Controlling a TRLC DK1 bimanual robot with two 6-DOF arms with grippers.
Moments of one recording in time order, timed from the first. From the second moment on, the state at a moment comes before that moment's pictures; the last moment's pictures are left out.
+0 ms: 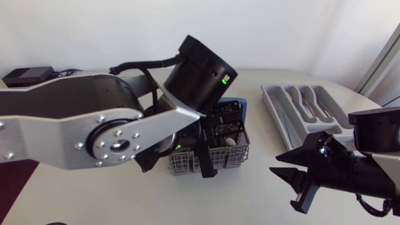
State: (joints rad) left arm -1.01 1.54 1.15 -0.35 -0.33 0.67; right arm 0.27 0.81 0.47 -0.48 -0.30 -0.55
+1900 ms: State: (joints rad) left arm -0.82 1.71 1.47 -0.62 0.33 0.04; right arm 0.67 0.90 0.62 -0.28 0.05 -0.45
